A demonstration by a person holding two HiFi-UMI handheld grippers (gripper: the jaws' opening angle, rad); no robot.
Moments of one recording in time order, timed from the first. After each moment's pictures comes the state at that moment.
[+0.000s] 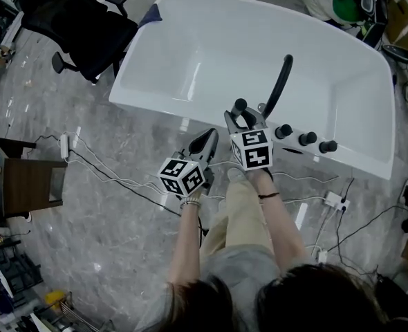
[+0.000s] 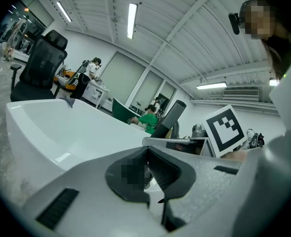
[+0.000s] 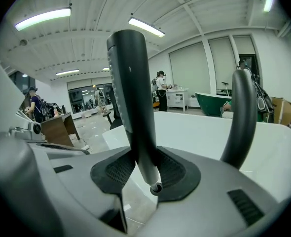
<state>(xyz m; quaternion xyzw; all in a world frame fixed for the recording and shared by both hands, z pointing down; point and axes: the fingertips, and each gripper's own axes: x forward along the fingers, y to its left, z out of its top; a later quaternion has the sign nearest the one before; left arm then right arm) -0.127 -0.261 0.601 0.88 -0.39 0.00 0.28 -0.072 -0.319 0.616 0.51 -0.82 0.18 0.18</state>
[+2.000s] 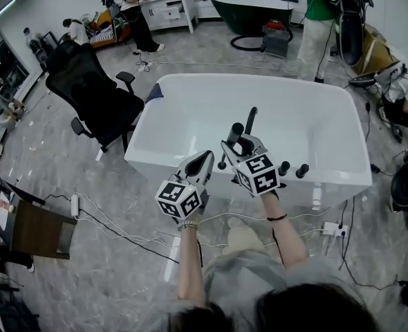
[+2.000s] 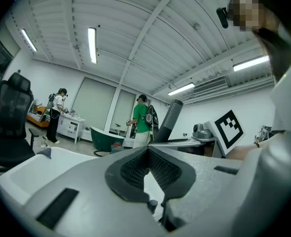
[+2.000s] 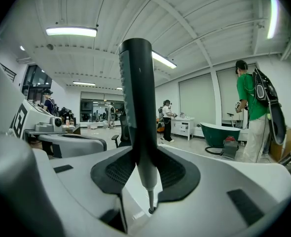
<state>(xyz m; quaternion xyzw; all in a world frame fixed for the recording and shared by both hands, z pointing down) -0.099 -0.193 0.384 0.94 -0.33 -0.03 0.09 -0.046 -0.230 0.389 0.50 -0.86 0.05 0.10</state>
